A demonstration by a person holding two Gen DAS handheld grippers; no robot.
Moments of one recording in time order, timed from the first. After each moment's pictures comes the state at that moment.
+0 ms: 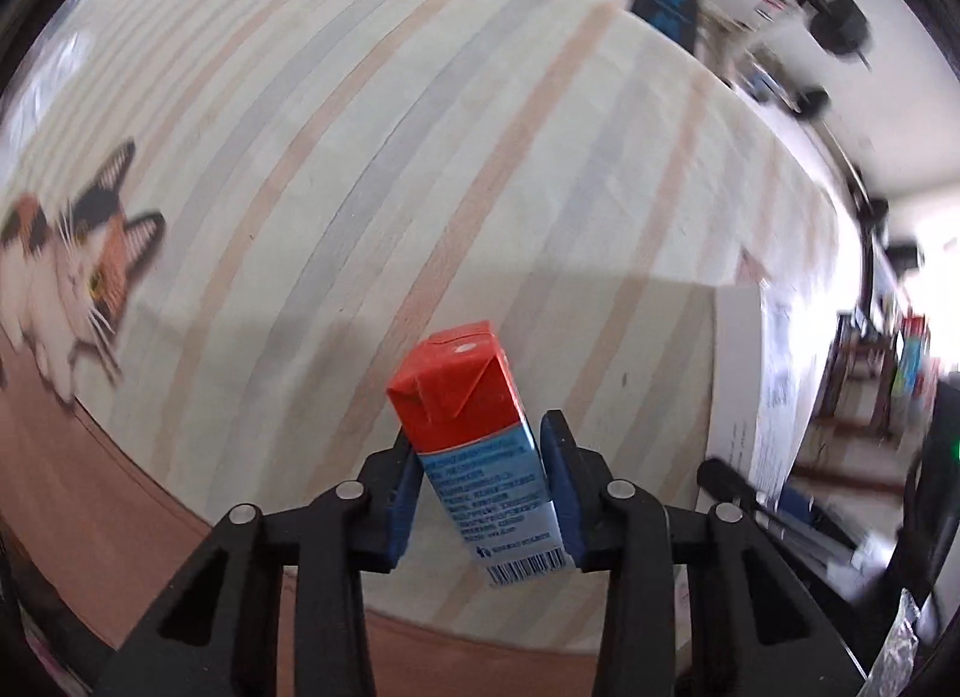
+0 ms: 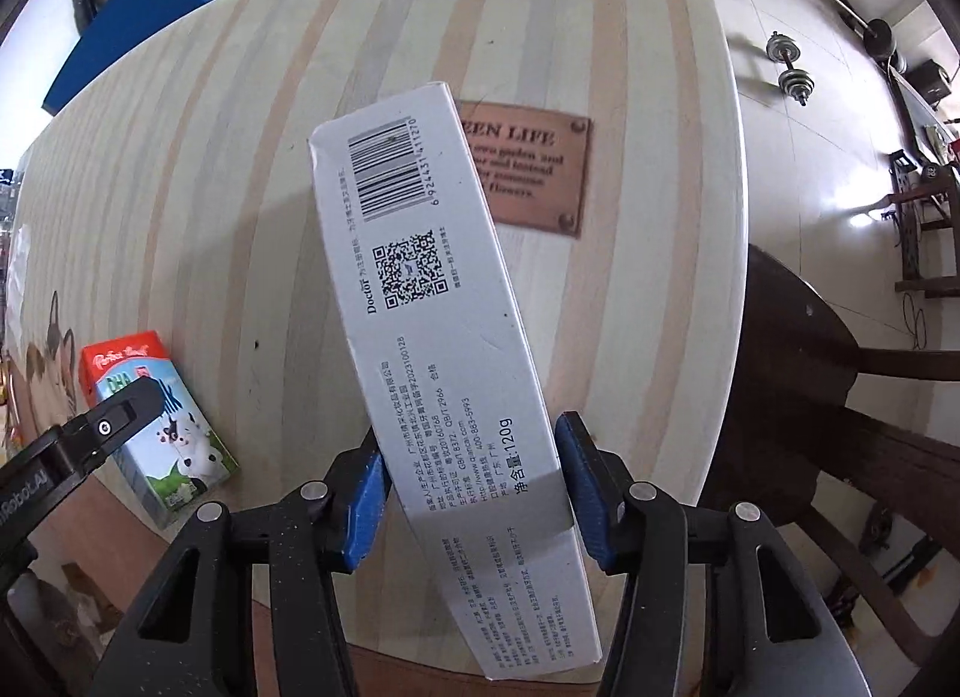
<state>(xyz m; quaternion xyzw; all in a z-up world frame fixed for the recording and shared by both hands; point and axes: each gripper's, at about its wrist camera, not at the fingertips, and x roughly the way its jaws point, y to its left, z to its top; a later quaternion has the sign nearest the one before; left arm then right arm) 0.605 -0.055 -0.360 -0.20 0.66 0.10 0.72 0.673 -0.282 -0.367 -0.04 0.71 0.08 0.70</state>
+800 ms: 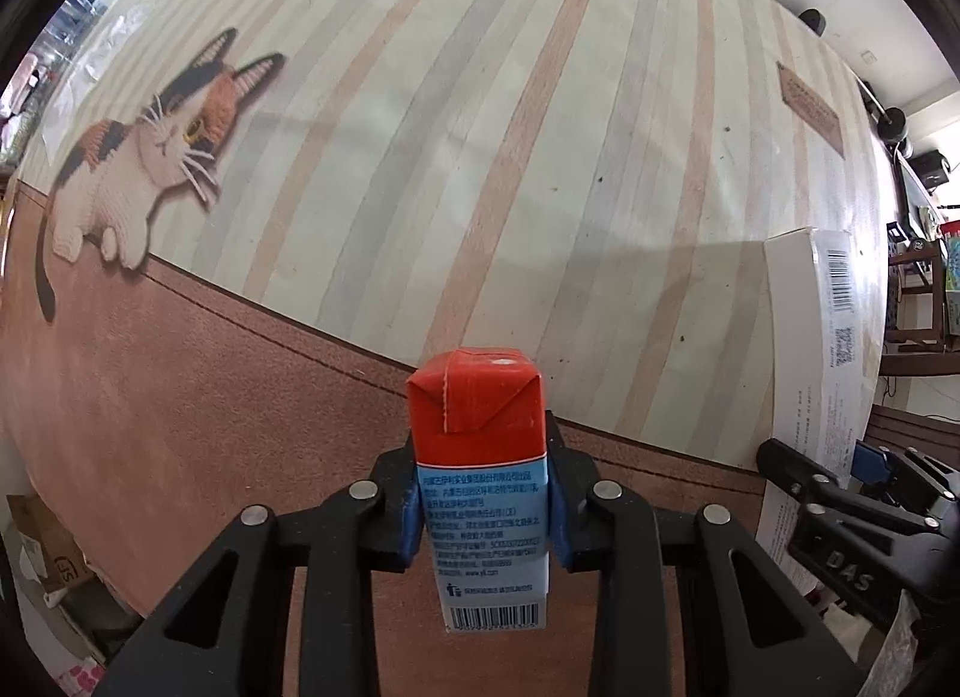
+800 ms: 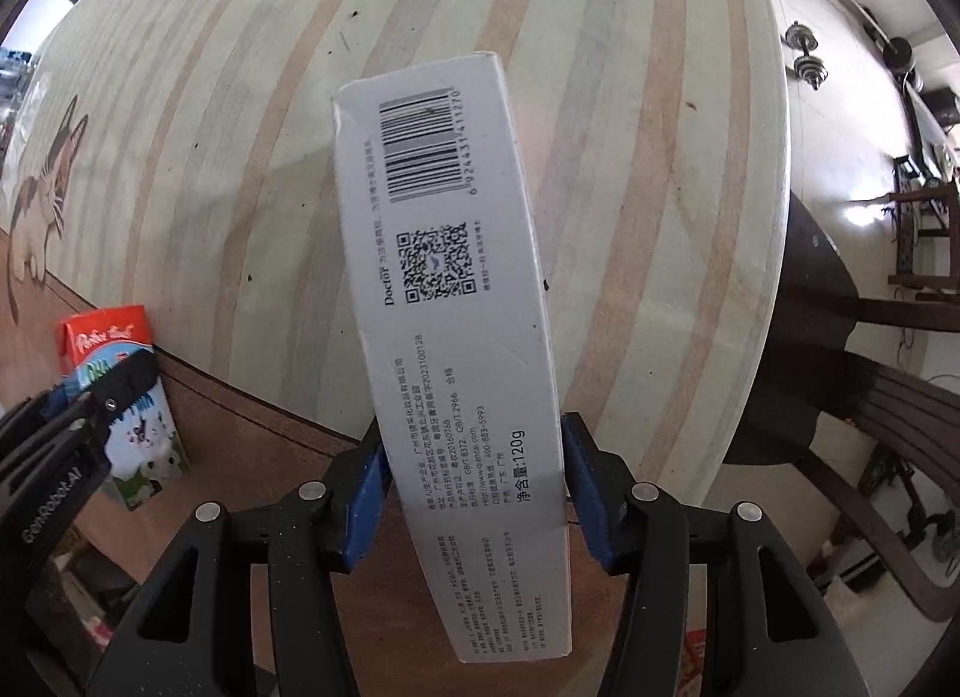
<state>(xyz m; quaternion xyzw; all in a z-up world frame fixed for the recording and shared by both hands) 0.496 -0.057 -0.383 -0.13 0.68 0.11 0.72 0.531 -0.236 -0.377 -0.11 0.72 0.08 0.68</state>
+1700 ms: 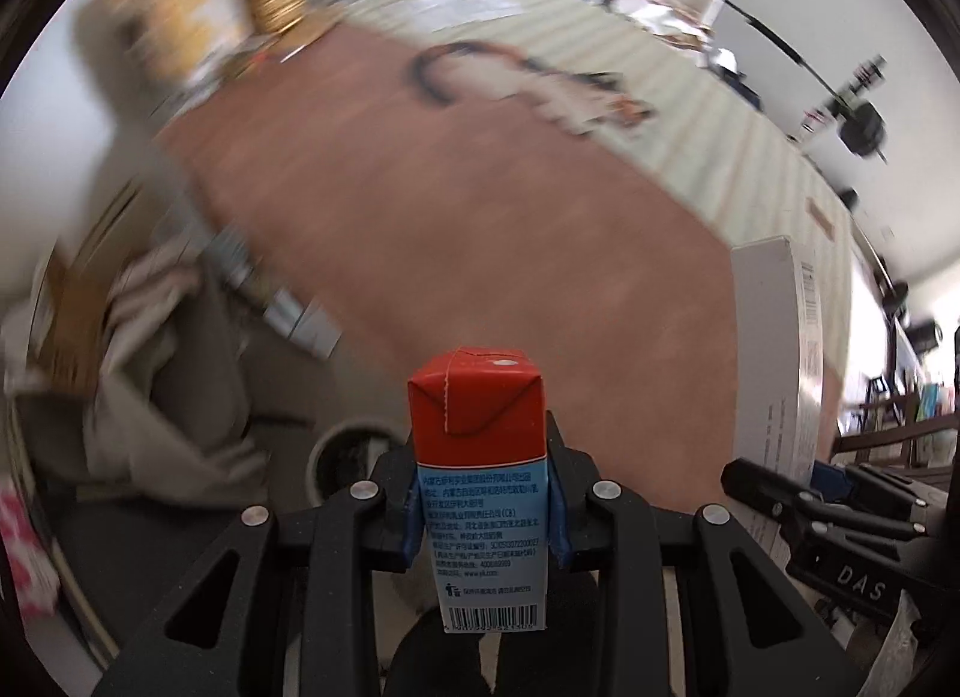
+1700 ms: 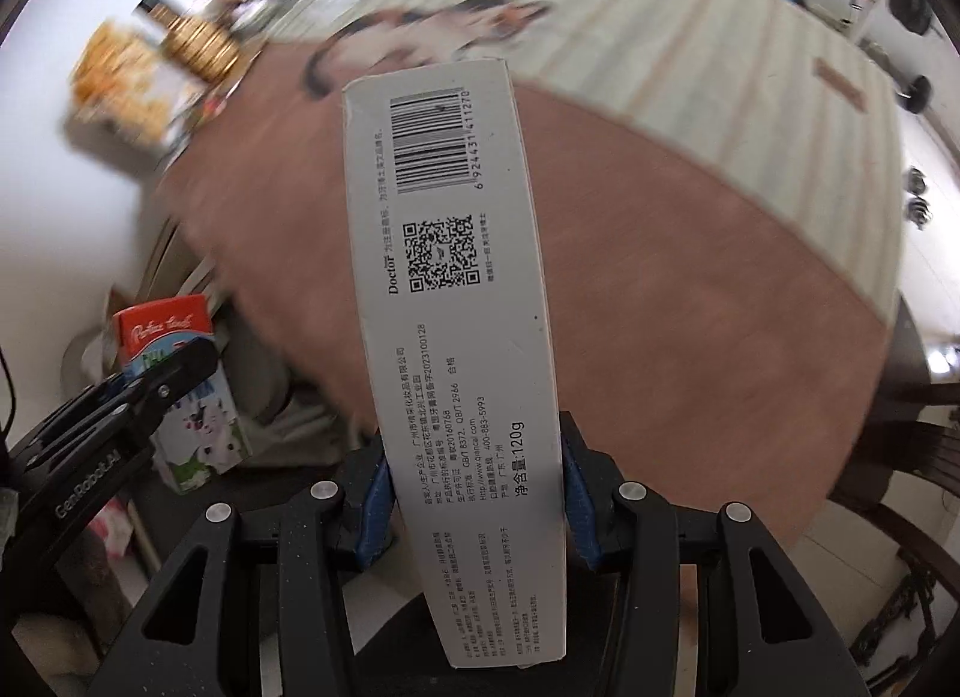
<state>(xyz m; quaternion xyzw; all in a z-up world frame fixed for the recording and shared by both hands) 0.113 0.079 -0.280 -0.25 0.54 0.23 0.77 0.195 -0.089 -0.273 -0.14 0.65 0.30 0.68</state>
